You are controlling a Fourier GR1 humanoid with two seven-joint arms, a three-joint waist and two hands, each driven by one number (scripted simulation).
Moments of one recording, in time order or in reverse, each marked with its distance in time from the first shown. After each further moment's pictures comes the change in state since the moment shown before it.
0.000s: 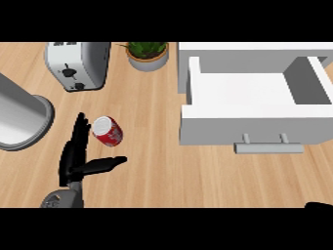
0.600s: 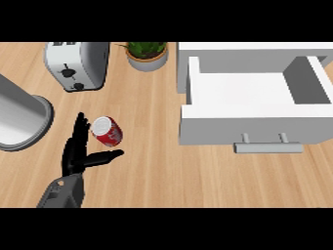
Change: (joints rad) left arm -0.190 0.052 0.117 0.418 0.066 -0.039 -0.204; right arm 0.001 0.004 -0.024 -0.042 0.001 0.022 0.040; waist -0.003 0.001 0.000
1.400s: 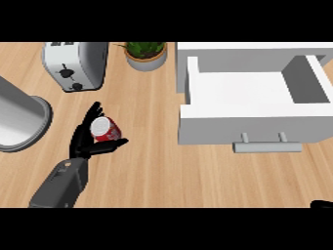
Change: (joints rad) left arm -0.252 0.055 0.038 0.396 0.003 -0.123 -0.175; right arm -0.042 0.003 -0.019 0.030 0.008 0.013 -0.007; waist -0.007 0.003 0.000
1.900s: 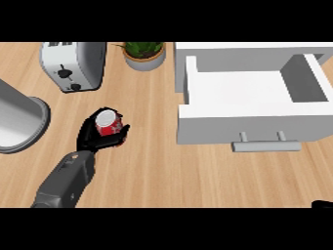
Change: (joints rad) left arm -0.090 -0.013 0.012 0.097 0.004 -0.079 -0.069; right arm -0.008 0.001 -0.001 -0.014 0.006 0.000 0.011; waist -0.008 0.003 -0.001
